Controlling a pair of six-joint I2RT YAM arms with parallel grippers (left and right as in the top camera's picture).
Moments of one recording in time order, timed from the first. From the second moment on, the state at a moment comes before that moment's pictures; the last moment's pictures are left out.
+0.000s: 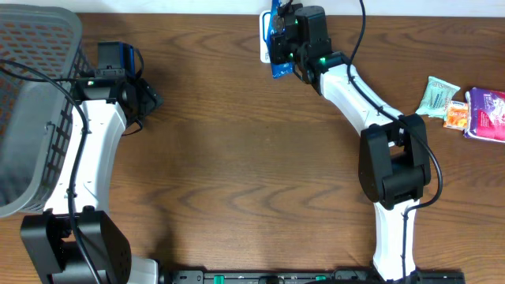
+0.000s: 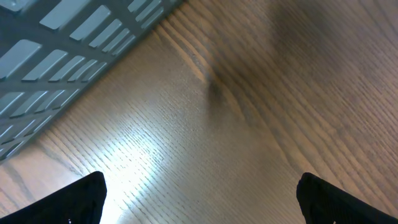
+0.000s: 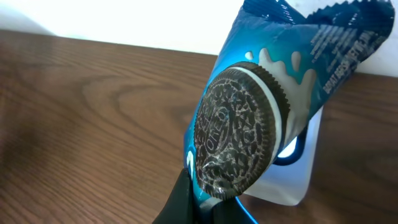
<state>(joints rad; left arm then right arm) 0.06 1.63 1.37 -0.95 -0.22 -0.66 0.34 2.23 1.77 -0.13 -0.18 0.18</state>
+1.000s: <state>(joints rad) 0.06 1.63 1.37 -0.95 -0.22 -0.66 -0.36 2.09 1.77 -0.79 0.08 0.01</state>
